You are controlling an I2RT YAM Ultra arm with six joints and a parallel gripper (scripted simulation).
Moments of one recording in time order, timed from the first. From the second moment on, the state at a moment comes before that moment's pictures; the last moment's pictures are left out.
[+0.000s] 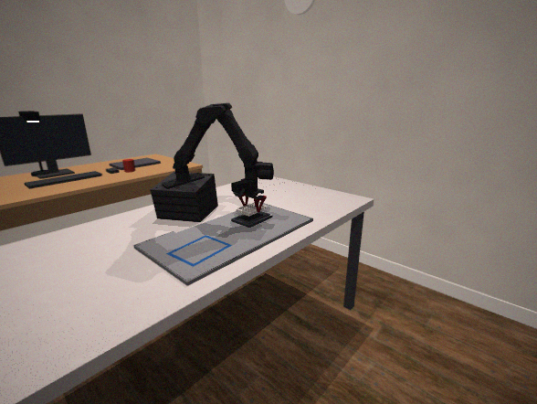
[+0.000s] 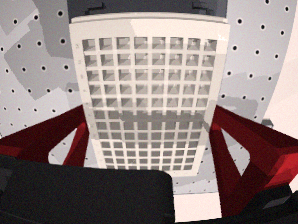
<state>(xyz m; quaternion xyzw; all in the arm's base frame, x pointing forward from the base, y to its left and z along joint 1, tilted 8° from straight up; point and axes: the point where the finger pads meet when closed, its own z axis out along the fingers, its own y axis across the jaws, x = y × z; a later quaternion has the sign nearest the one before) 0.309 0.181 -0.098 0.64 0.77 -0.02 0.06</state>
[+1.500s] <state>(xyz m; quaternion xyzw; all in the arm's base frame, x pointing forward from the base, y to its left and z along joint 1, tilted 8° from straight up) 0.313 0.179 -0.121 0.64 0.77 -0.01 0.07</state>
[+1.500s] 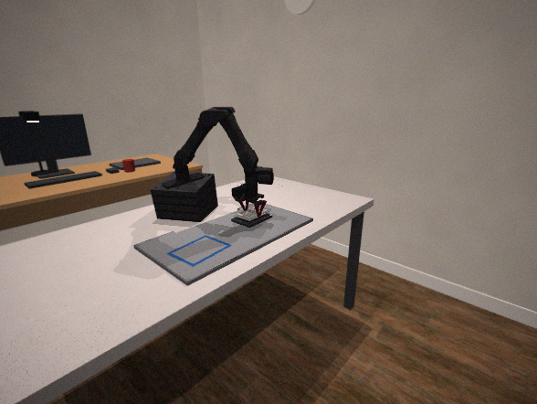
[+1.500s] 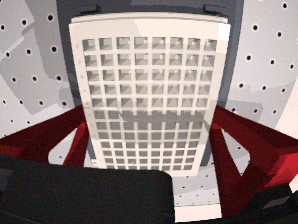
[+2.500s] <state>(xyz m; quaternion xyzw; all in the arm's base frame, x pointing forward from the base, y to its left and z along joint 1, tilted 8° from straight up) 0.312 0.178 -0.126 0.64 0.77 -0.01 0.06</state>
